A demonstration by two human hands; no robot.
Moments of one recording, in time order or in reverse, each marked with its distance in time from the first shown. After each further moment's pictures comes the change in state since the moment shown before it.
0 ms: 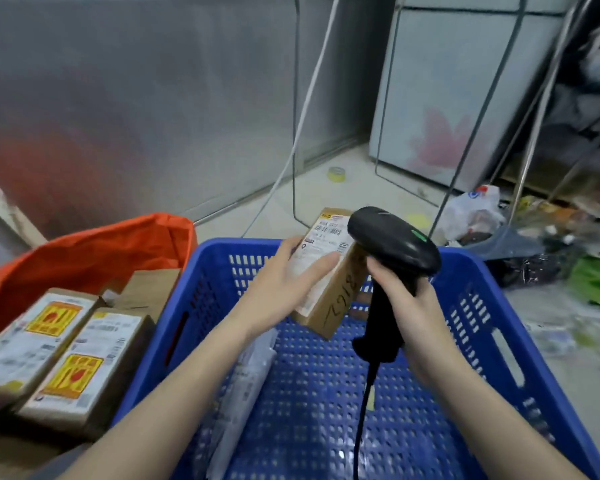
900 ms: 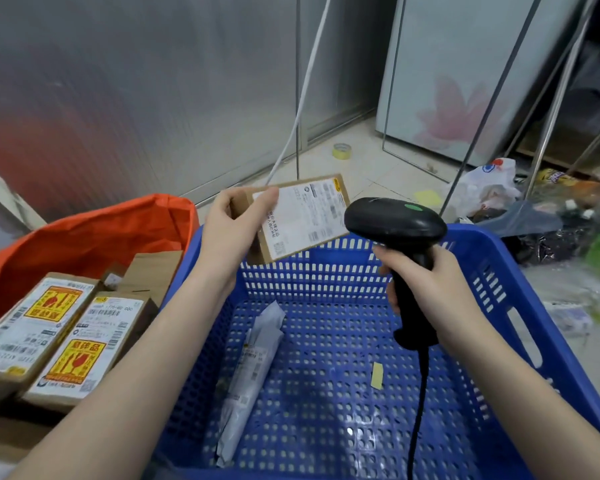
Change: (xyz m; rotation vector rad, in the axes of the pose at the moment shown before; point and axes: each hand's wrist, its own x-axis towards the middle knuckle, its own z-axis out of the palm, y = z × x) left_hand 0.031 -0.017 -0.037 -0.416 0.456 0.011; right_hand 0.016 0.001 -0.014 -0.316 -0.029 -0.016
